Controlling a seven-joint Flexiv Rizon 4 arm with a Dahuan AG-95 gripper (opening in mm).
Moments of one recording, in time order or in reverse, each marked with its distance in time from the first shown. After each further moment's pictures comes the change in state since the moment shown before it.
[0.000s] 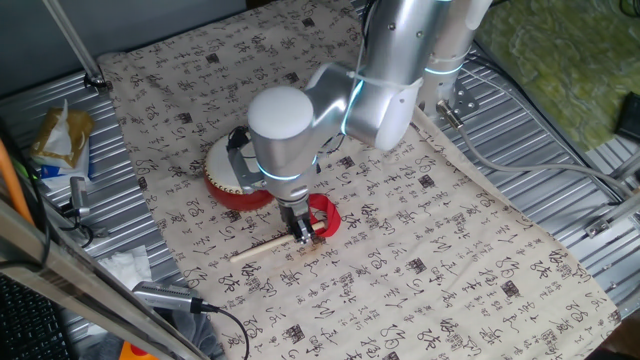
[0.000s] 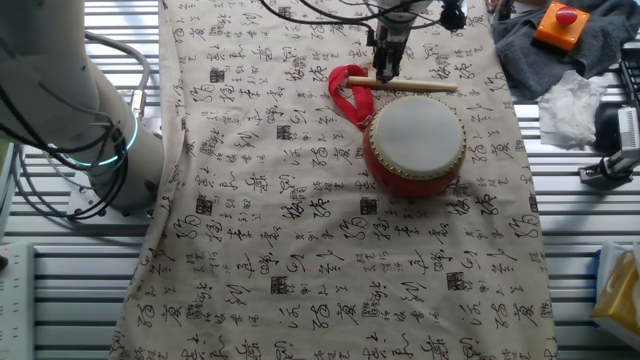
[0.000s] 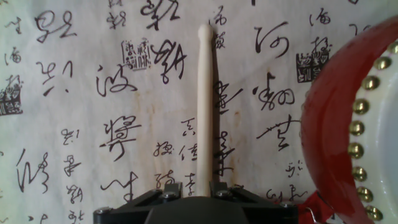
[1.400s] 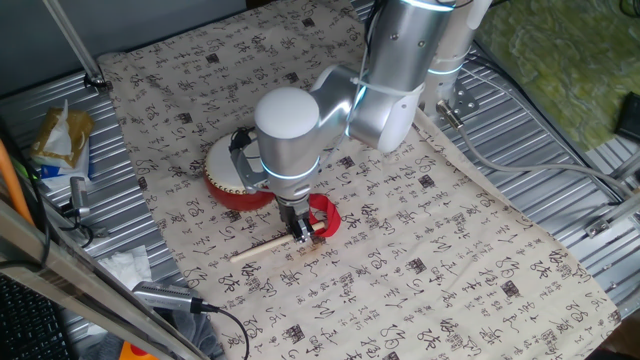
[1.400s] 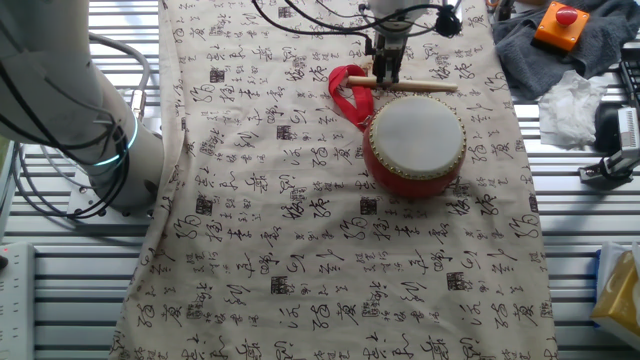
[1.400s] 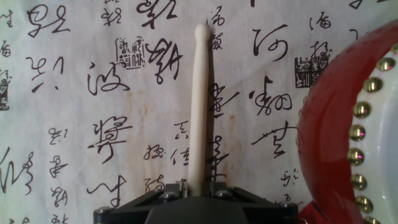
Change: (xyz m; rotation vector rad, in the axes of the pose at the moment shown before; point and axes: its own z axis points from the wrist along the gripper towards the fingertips) arm -0.004 -0.007 0.011 0.006 -0.033 -0.035
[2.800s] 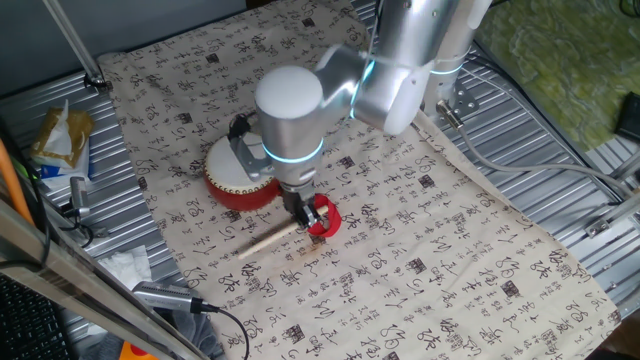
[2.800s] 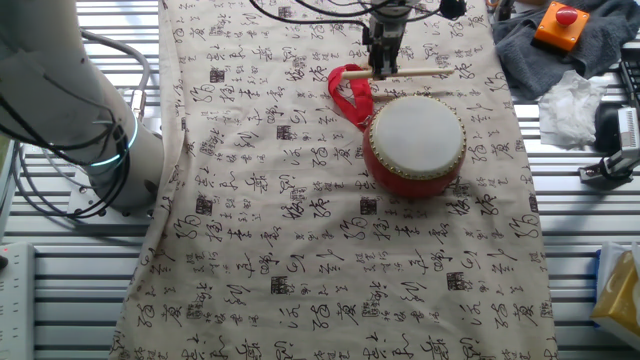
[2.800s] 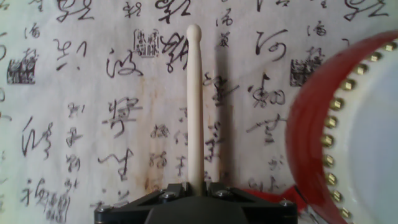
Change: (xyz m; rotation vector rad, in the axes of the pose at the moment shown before) arm 0.018 -0.007 -0.046 -0.005 0.039 -0.085
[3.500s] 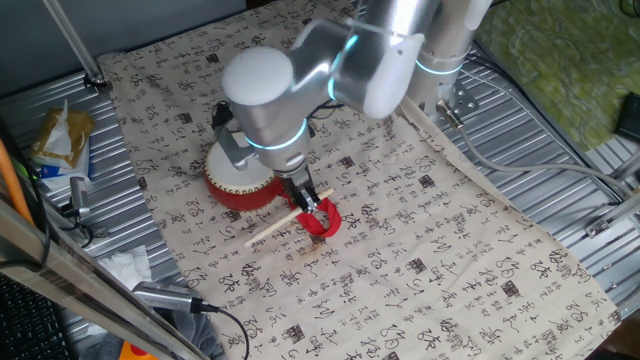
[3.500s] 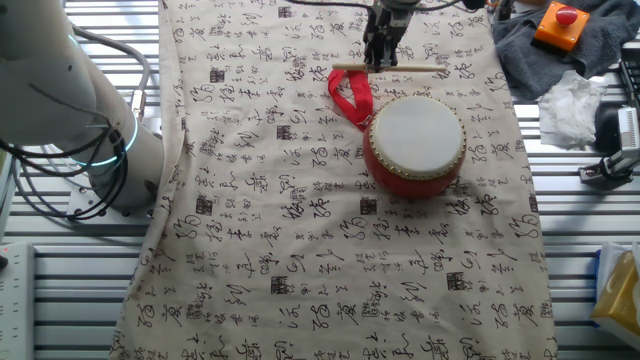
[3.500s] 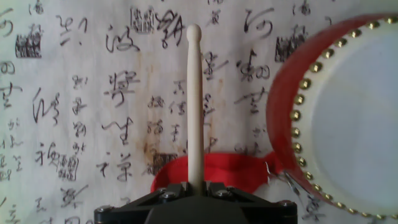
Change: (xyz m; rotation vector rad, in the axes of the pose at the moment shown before) arm 0.017 -0.010 -0.043 -0.007 0.143 -0.002
